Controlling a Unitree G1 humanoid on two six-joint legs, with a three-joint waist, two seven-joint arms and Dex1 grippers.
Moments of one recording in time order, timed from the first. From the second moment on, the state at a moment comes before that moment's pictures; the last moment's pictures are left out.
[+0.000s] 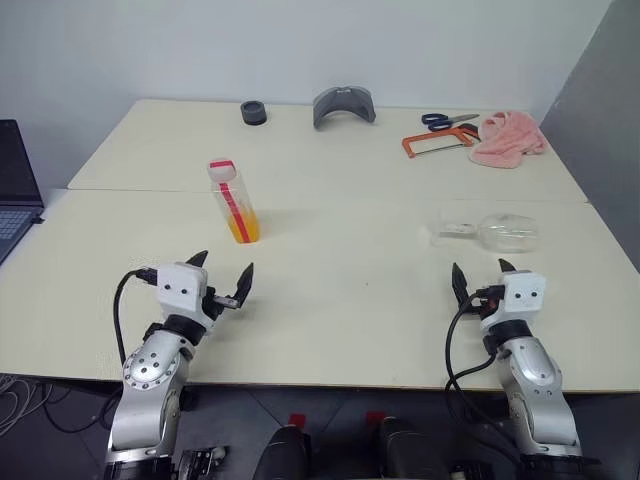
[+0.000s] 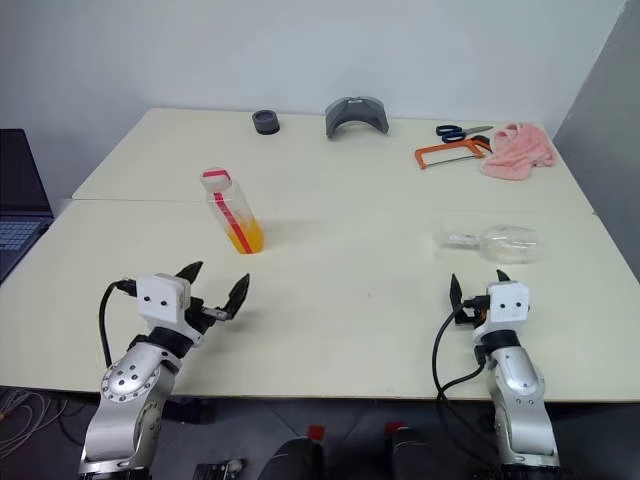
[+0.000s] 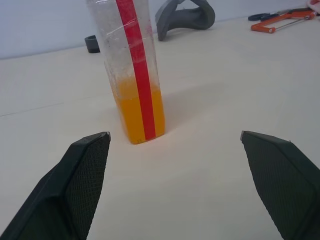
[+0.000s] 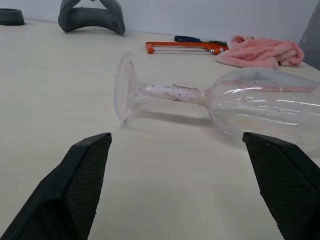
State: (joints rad) left arm 0.03 0.35 0.20 -0.20 -0.22 0.09 -0.37; right arm 0.03 -0.19 -0.14 -0.15 0.10 0.00 0.15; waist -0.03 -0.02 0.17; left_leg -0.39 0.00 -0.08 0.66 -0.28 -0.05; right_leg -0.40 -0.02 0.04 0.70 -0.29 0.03
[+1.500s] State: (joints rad) left arm -0.17 0.27 0.19 -0.14 -0.13 0.15 -0.17; right arm -0.18 -0.44 0.02 -0.37 0.40 0.28 0.62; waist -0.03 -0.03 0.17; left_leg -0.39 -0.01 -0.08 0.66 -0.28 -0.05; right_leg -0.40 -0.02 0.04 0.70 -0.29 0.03
